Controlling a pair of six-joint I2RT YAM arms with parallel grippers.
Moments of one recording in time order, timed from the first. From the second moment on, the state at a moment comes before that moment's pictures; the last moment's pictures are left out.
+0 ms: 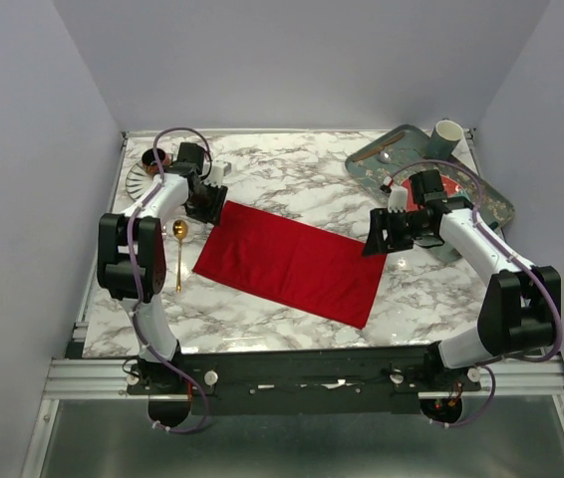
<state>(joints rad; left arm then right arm) -0.11 1.86 1.41 -0.71 0.21 0.19 0.15 1.48 1.05 -0.73 -0.54 -0.03</state>
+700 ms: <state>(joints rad) -0.13 1.96 1.38 -0.66 0.13 0.18 0.12 1.50 1.04 -0.73 -0.53 -0.02</state>
